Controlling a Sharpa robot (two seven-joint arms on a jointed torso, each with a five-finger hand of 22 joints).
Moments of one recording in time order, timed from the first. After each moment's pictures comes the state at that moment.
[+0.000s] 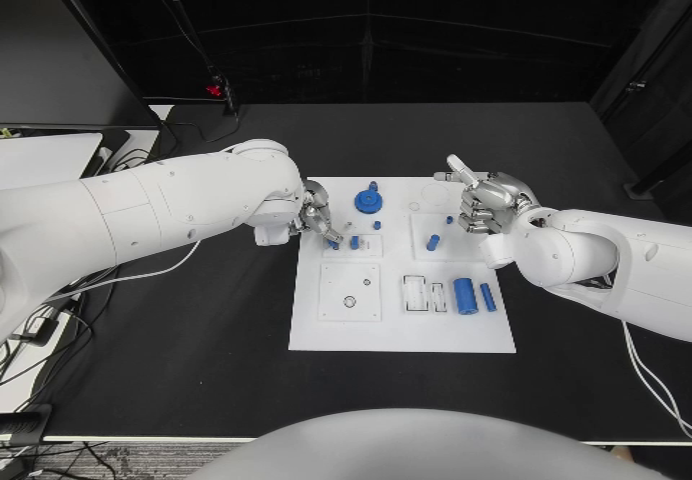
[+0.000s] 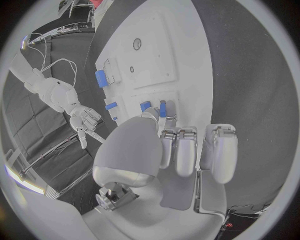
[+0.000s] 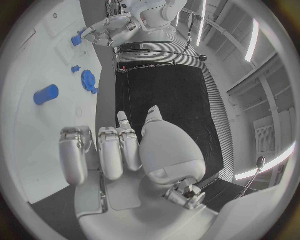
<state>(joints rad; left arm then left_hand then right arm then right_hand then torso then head) 1.39 -0.45 -0.23 1.17 -0.84 0.26 -0.53 1.41 0.06 0.10 0.30 0.51 0.97 0.06 0.37 0.86 1.46 0.00 1.58 1.31 1.46 -0.04 1.57 1.31 0.01 1.47 0.08 1.55 1.31 1.18 -0.92 -0.12 1.53 0.02 -0.38 0.27 1.21 0.20 -0.30 0.29 0.15 0.81 0.14 0.10 0.07 1.47 0.05 1.57 1.31 1.46 0.00 1.57 1.31 0.01 1.46 0.11 1.57 1.31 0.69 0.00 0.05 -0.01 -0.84</state>
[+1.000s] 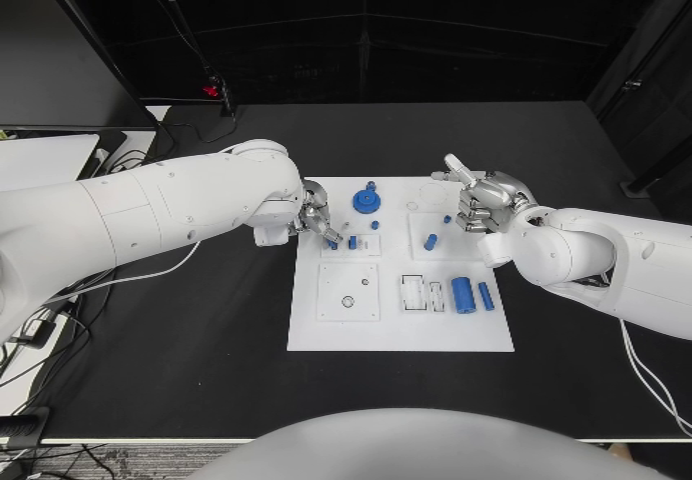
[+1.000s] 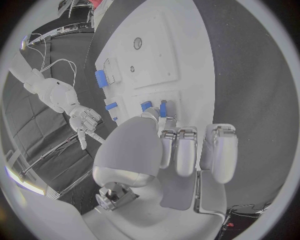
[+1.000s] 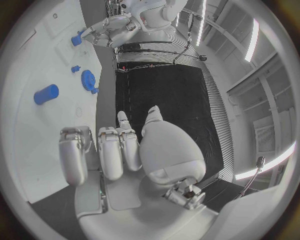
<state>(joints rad) 1.39 -0.45 -0.23 1.16 -0.85 0.26 -0.54 1.41 0.06 0.11 0.30 0.51 0.96 0.07 0.36 0.86 1.46 0.00 1.57 1.31 1.46 -0.04 1.57 1.31 0.01 1.47 0.08 1.55 1.31 1.18 -0.92 -0.12 1.53 0.02 -0.38 0.27 1.21 0.20 -0.30 0.29 0.15 0.81 0.14 0.10 0.07 1.47 0.05 1.57 1.31 1.46 0.00 1.57 1.31 0.01 1.47 0.11 1.57 1.31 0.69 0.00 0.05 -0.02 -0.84</state>
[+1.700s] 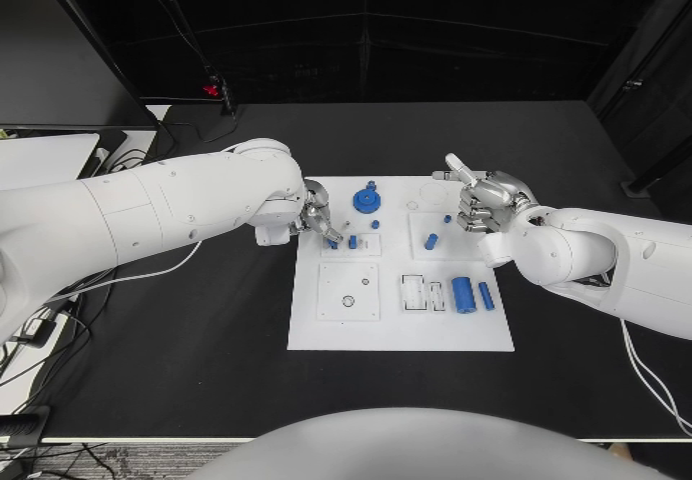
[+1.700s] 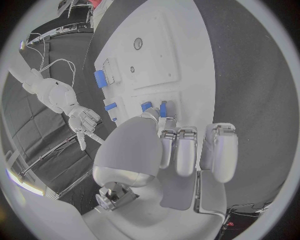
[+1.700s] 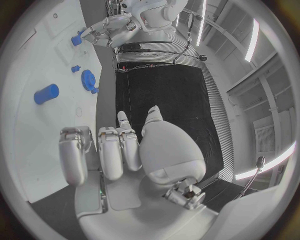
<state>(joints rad) 1.39 -0.44 -0.23 1.17 -0.85 0.26 -0.56 1.40 0.07 0.11 0.31 0.50 0.95 0.08 0.36 0.87 1.46 0.01 1.58 1.31 1.46 -0.04 1.57 1.31 0.01 1.47 0.08 1.53 1.31 1.18 -0.92 -0.12 1.53 0.02 -0.37 0.27 1.21 0.20 -0.30 0.29 0.15 0.81 0.14 0.10 0.07 1.47 0.05 1.57 1.31 1.46 0.00 1.57 1.31 0.01 1.47 0.11 1.57 1.31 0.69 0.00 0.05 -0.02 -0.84</state>
